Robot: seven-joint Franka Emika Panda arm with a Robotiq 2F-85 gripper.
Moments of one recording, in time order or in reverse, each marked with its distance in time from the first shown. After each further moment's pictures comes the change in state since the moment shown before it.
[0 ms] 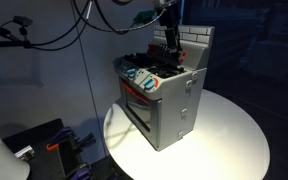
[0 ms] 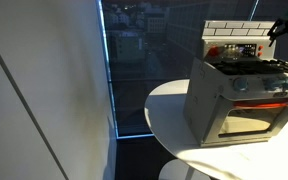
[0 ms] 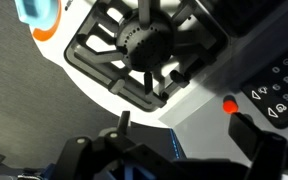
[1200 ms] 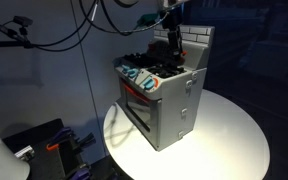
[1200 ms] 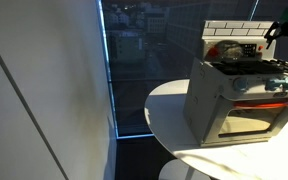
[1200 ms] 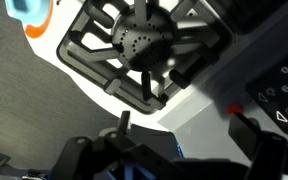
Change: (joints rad) arm 0.007 0.053 -0.009 0.050 0.000 -0.029 0.000
